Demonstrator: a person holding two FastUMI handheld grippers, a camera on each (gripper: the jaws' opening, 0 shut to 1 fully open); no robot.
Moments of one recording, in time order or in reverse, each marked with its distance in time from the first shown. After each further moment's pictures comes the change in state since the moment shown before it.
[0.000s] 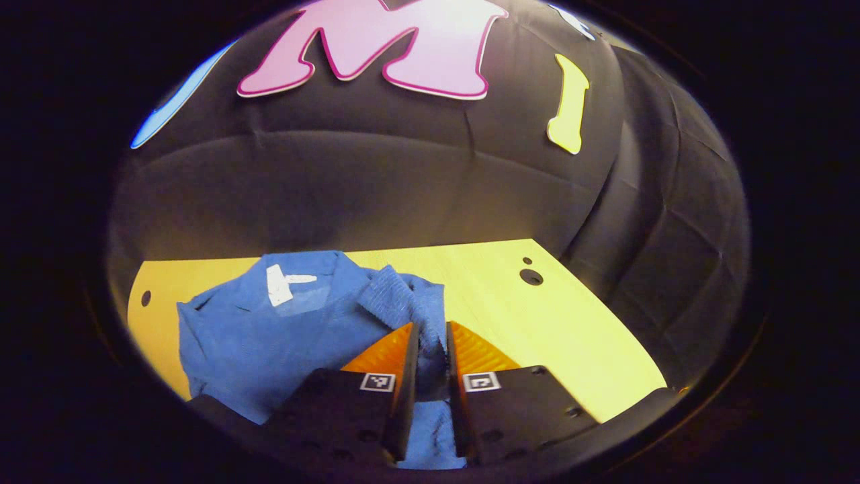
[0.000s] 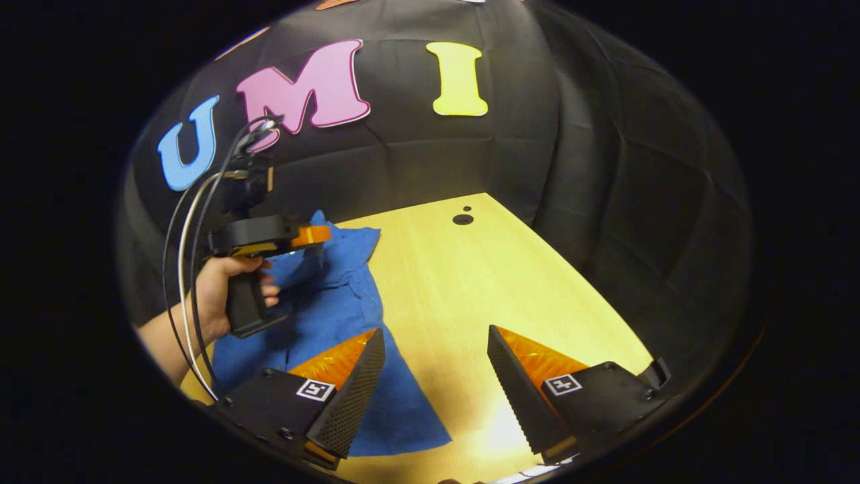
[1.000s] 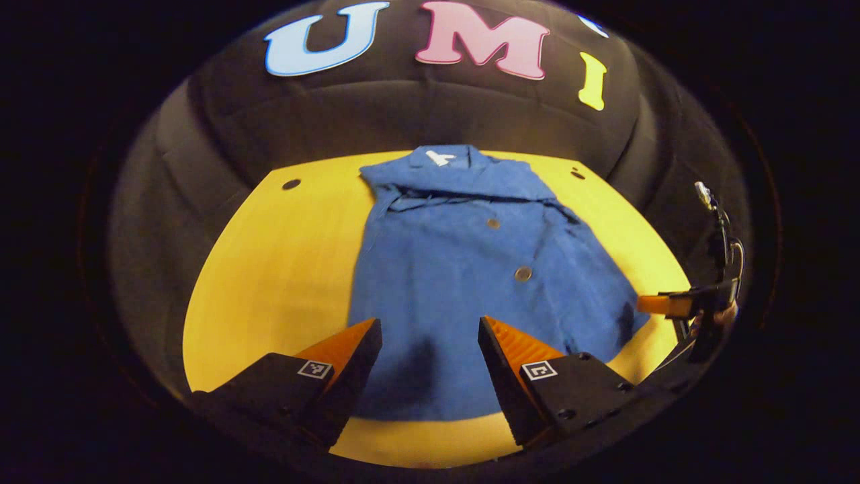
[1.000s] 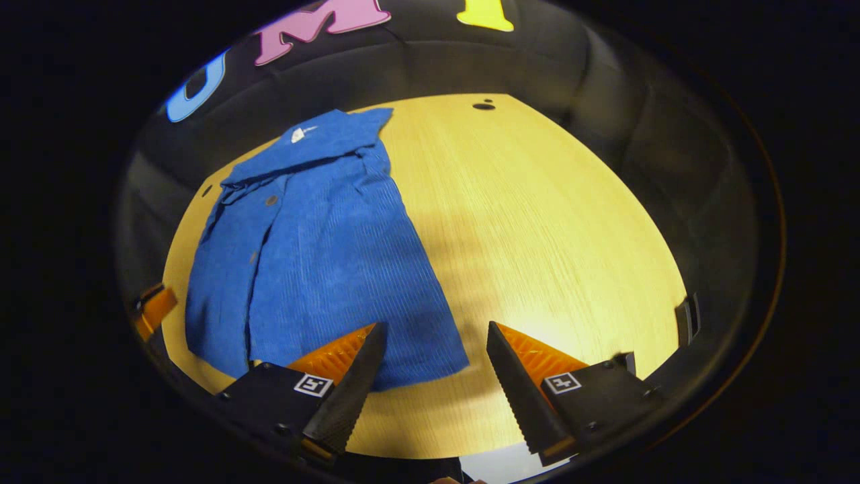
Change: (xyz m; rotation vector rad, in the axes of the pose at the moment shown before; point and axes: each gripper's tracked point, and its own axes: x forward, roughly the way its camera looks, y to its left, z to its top) left arm -0.359 0.161 -0.278 -0.076 0.260 0.339; right arm 0.000 0.005 -0.170 -0.044 0.444 -0.011
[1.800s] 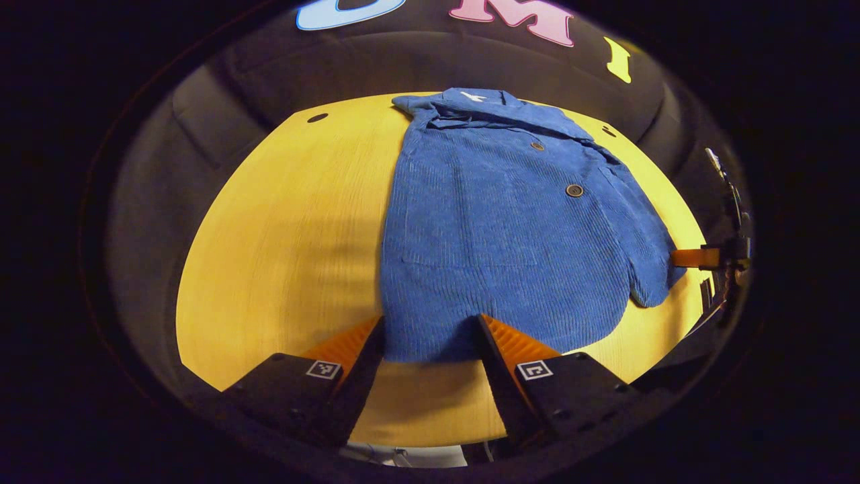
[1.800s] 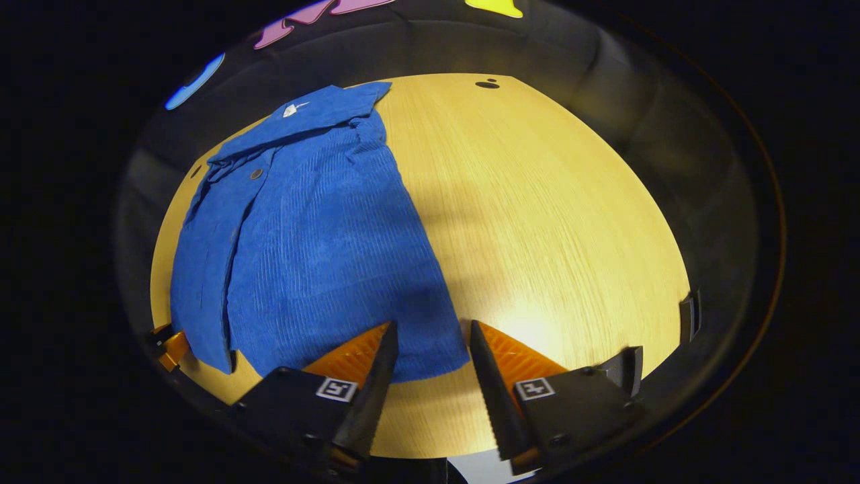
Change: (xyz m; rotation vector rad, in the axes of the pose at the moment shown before) left arm 0.019 0.016 -0.070 -0.030 0.146 0.018; right arm 0.012 0.015 -0.011 -0.038 0.062 0.010
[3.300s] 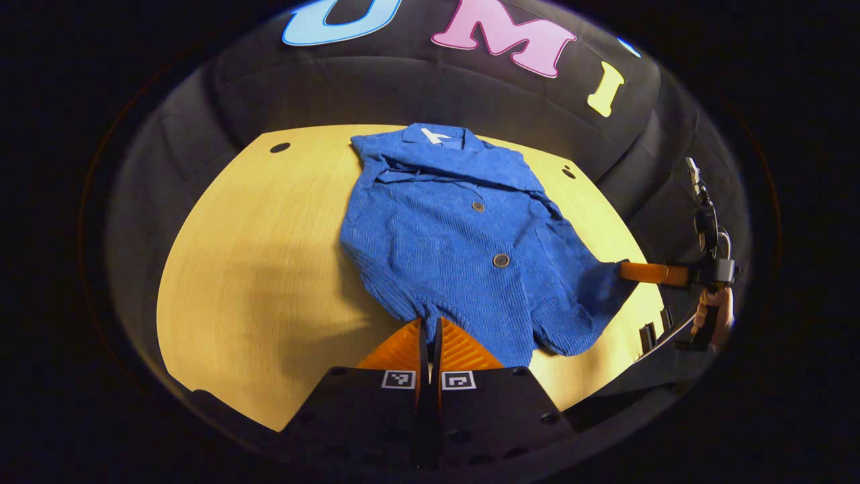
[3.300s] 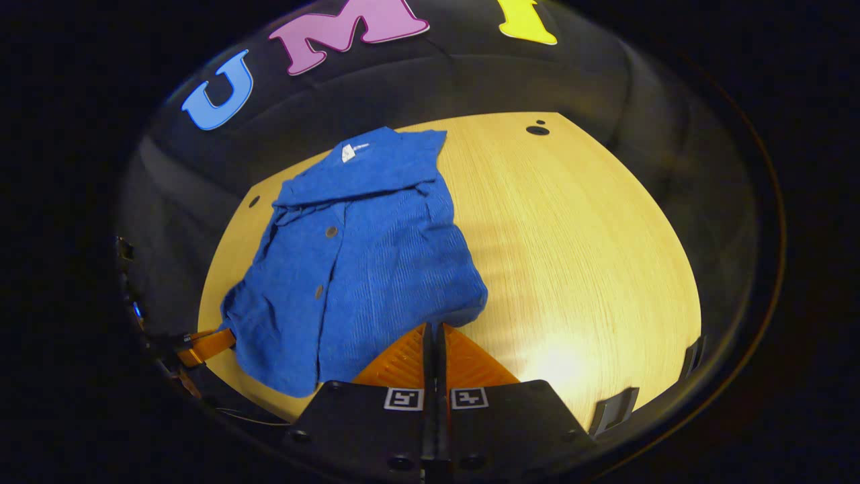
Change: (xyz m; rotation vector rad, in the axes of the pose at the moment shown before) left arm -0.037 -0.066 0.087 -0.051 -0.112 -0.177; right arm -0.058 0.052 0.099 -0.016 -0.155 0.240
